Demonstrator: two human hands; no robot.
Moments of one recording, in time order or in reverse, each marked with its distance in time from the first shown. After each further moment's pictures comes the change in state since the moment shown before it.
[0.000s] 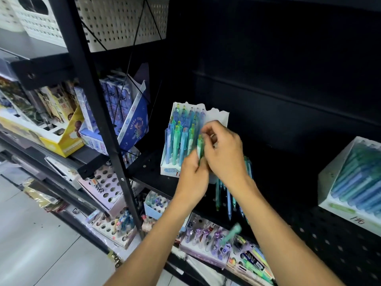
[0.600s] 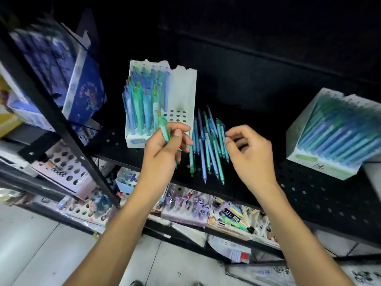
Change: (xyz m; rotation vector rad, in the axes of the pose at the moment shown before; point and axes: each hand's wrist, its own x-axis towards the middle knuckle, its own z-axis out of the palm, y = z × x) left_hand -0.028 -0.003 -0.011 -0.277 -0.118 -0.072; right_hand -0.091 0.051 -0.075 0.004 0.057 0.378
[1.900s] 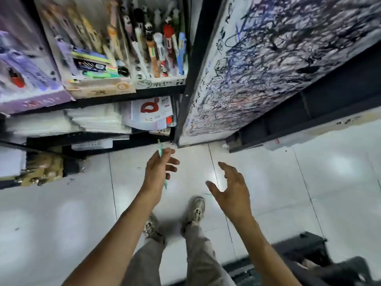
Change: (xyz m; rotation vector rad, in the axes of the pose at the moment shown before) left_hand -0.388 -0.297 0.170 0.209 -0.265 -0.956; right_hand -0.552 0.257 -0.139 -0.361 -0.064 0.782
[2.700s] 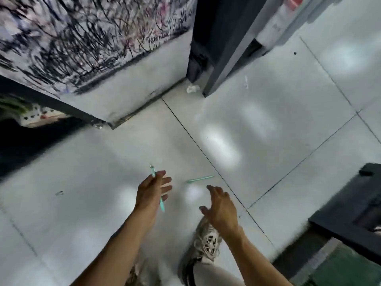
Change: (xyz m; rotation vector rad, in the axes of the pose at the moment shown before) left_hand 0.293 -0.460 0.170 0.393 -0.086 -0.362; right_hand 0.013 0.480 0.365 -0.062 -0.444 0.614
